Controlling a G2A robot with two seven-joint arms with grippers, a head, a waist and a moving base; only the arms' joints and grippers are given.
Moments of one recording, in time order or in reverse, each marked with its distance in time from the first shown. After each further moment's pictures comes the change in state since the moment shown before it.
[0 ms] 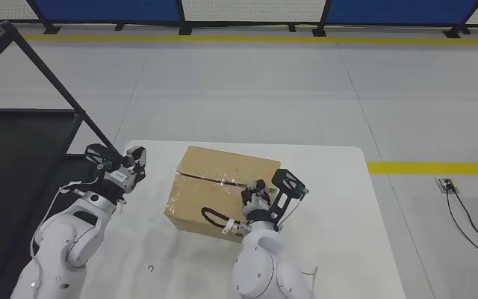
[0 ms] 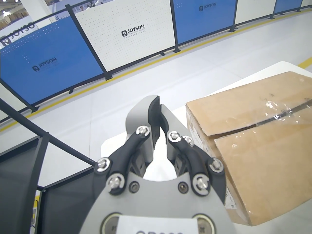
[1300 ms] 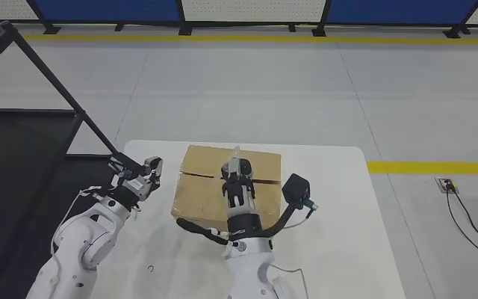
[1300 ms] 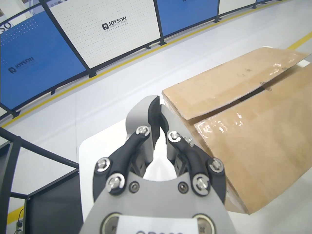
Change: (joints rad) left arm -0.006 -0.012 0.065 0.059 0.020 -0.031 0.051; right arm -0.002 0.009 -0.191 -0.154 0.561 -0.234 -0.642
